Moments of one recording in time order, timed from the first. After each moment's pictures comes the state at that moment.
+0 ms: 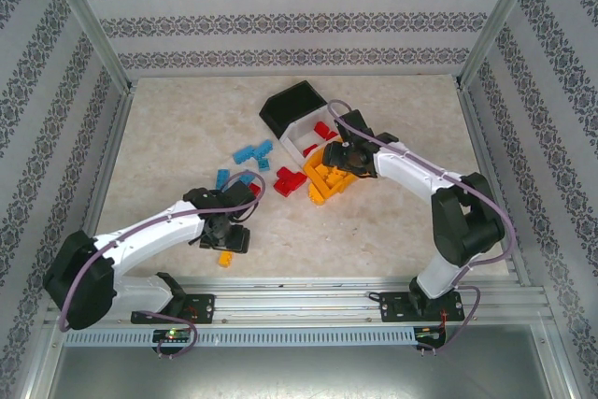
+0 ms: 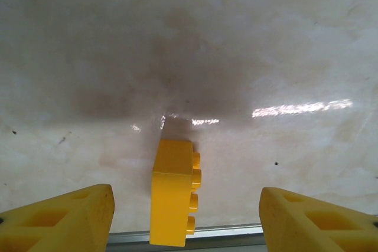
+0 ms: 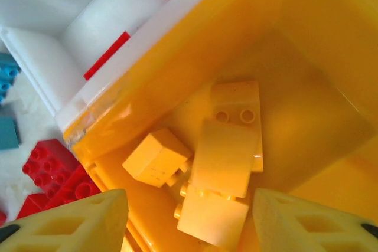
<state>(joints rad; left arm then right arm) -0.71 1.28 0.77 -1.01 -0.04 -0.65 0.47 1.67 1.16 -0.53 0.02 0.63</state>
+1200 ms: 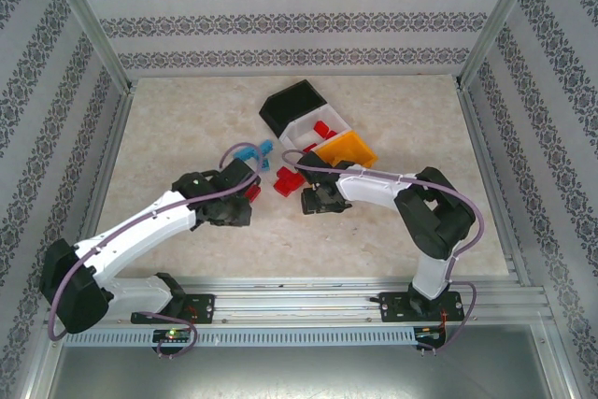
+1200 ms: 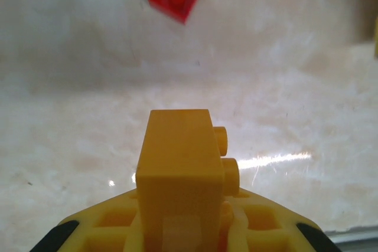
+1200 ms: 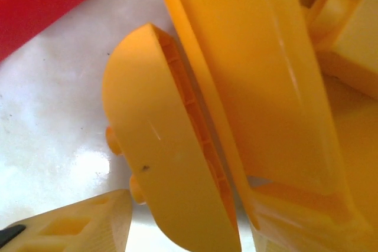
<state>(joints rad) -0.68 1.23 1.01 -1.03 -0.13 -0.64 0.73 1.82 1.09 -0.59 0.04 0.60</state>
